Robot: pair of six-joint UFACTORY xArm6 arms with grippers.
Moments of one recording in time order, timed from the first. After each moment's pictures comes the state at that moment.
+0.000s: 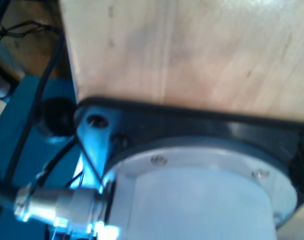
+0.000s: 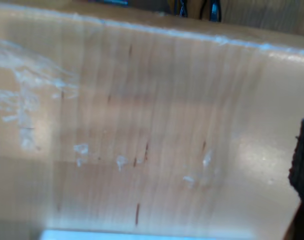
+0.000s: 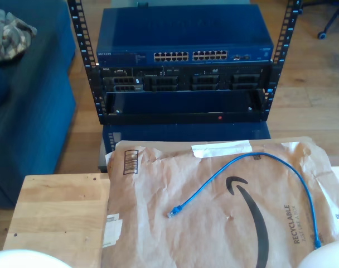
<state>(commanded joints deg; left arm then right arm) 94.1 -29.8 -15.6 5.9 76.1 -5.9 -84.7 -45.4 -5.9 -3.6 58.8 3.2</state>
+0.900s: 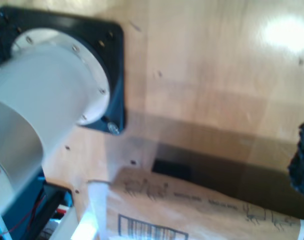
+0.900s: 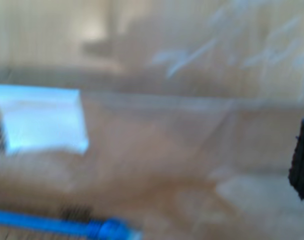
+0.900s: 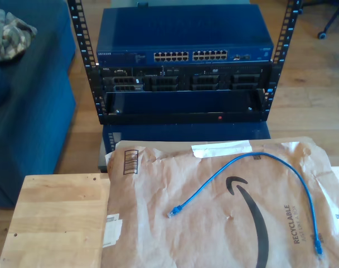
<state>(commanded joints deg) 32.3 -28.4 -39.6 -5.4 92.8 -59.8 -14.2 -36.9 -30.2 -3.6 69.8 72.6</state>
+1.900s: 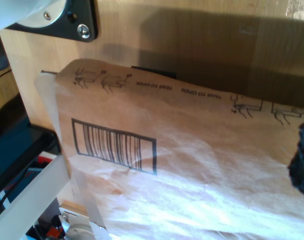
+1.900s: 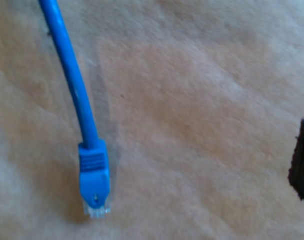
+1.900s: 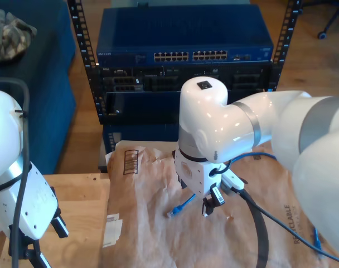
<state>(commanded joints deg) 13.1 -24.2 -39.3 -11.1 90.8 -77.1 30.3 5.4 -55.2 4.2 55.4 87.5</state>
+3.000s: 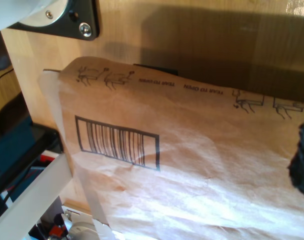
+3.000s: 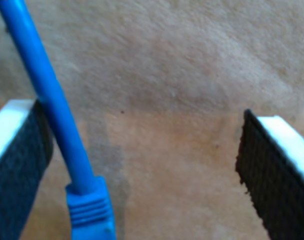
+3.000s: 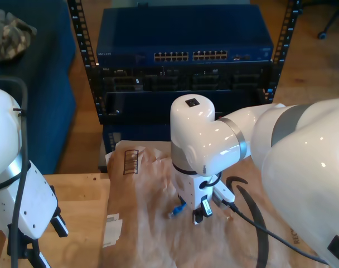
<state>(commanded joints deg) 13.2 -24.7 -39.7 -11.2 91.5 -76.6 31.8 9.5 -54.8 3.8 51.5 94.1</state>
